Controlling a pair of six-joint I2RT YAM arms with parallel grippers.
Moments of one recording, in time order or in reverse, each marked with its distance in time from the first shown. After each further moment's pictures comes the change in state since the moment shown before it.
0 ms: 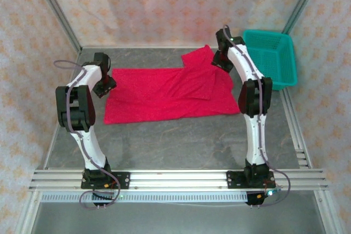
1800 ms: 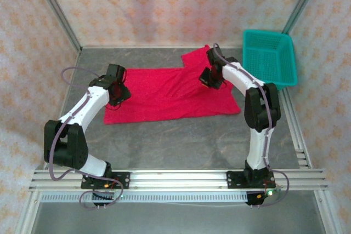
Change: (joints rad) left arm -0.256 -0.474 -0.372 0.084 0.051 -0.069; right arm 0.119 -0.311 -0.622 0.399 -0.235 0.120
